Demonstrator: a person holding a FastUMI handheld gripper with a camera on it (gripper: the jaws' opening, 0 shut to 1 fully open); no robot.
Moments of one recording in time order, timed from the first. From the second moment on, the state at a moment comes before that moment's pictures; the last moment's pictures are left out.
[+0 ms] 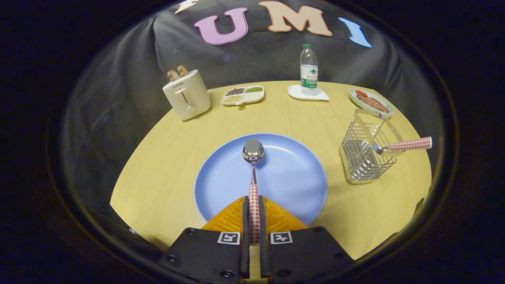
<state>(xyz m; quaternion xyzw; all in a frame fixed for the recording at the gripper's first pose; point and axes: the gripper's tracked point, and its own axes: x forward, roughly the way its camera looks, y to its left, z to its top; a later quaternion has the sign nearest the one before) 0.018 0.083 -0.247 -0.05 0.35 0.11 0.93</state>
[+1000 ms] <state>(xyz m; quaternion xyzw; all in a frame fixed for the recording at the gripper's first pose) 0.040 -0.073 -0.114 -0.10 0.43 0.05 0.89</state>
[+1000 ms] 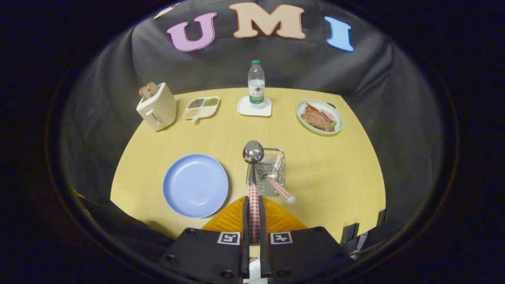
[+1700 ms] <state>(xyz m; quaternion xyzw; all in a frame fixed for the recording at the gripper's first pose) 0.051 -0.092 -0.150 -0.14 0.59 0.04 0.80</state>
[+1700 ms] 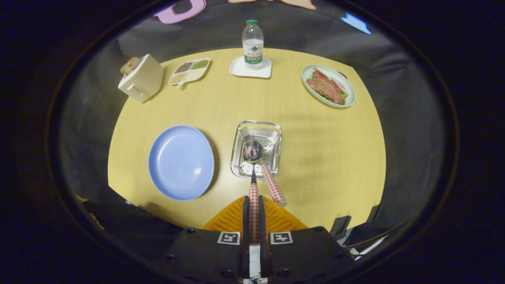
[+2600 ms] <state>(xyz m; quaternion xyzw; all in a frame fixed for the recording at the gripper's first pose) 0.083 -0.061 -0.136 -0.08 0.55 0.06 0.83</state>
